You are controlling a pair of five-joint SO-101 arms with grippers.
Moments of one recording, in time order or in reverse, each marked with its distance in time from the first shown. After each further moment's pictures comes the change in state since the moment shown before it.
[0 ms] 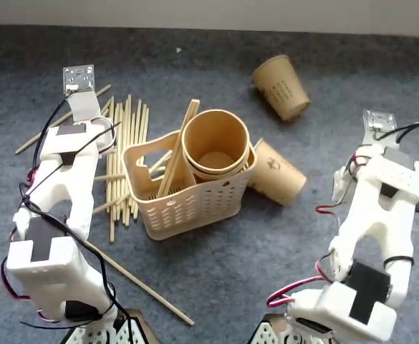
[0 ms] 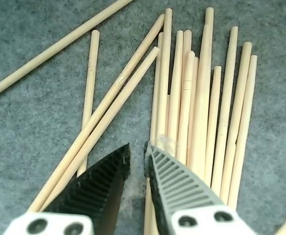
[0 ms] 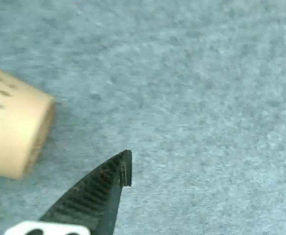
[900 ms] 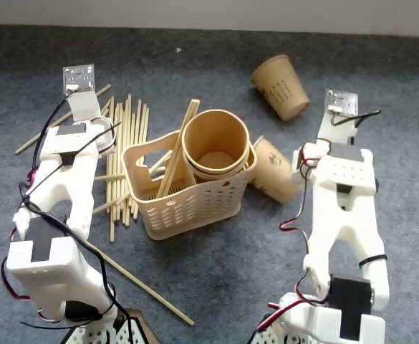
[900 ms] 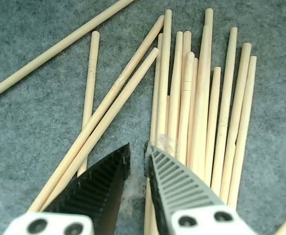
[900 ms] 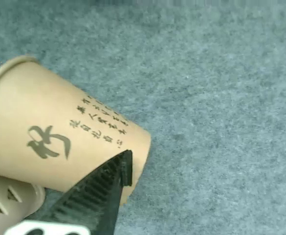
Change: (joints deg) left arm 0.0 0.0 0.0 0.0 0.0; right arm -14.9 -4.4 5.7 -10.2 -16.3
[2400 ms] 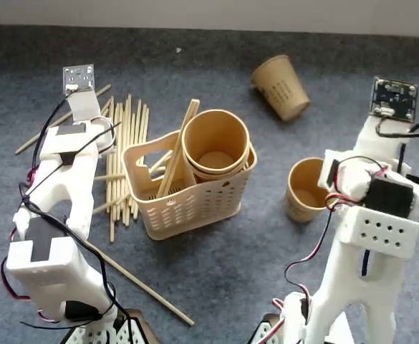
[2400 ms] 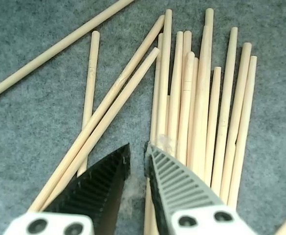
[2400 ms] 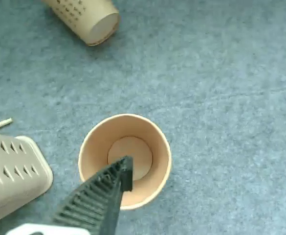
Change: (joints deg) left arm 0.0 0.0 0.0 0.0 0.0; right arm 6.9 -24.3 -7.6 20.3 6.4
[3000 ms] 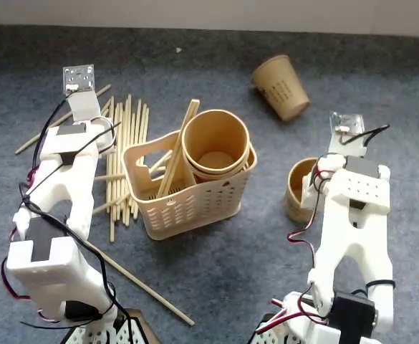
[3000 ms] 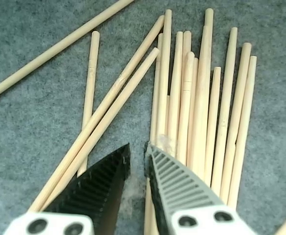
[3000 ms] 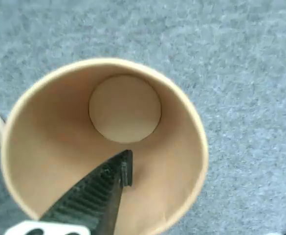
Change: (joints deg) left arm 0.0 0.0 0.0 0.0 0.0; right arm -0.2 17.9 14.0 -10.0 4.0
